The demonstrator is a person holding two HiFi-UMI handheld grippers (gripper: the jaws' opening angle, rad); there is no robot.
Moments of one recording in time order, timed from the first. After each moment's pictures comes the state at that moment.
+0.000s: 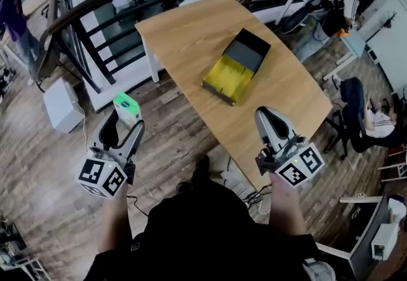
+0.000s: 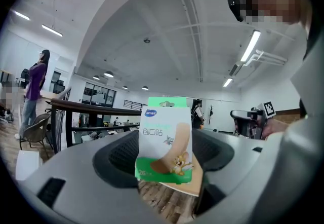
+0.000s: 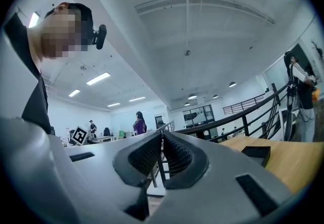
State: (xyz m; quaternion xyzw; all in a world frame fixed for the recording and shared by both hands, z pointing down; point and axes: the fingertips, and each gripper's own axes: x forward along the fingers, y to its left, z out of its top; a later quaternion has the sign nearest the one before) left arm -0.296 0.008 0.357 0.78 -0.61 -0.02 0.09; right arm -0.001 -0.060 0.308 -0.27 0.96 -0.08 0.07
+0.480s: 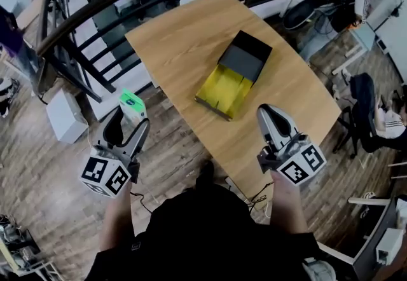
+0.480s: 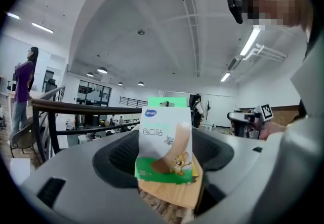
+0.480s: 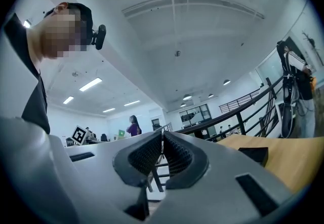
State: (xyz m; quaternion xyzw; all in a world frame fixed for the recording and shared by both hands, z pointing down) left arm -0.254 -0.116 0.348 0.80 -0.59 0.01 0.10; right arm 0.034 -0.177 0.322 -0.28 0.95 -0.11 0.10
